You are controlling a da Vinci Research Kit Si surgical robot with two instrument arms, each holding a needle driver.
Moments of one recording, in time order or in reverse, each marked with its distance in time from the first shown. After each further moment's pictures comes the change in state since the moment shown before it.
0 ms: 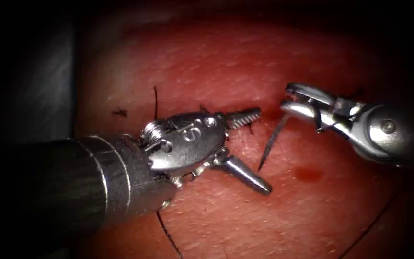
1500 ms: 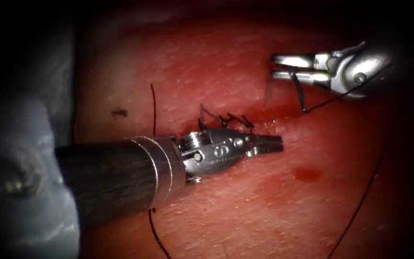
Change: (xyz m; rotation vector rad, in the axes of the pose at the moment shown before) right arm -0.007 0.006 0.003 0.289 0.136 -0.509; left arm -0.008 -0.005 0.006 0.378 -0.189 0.307
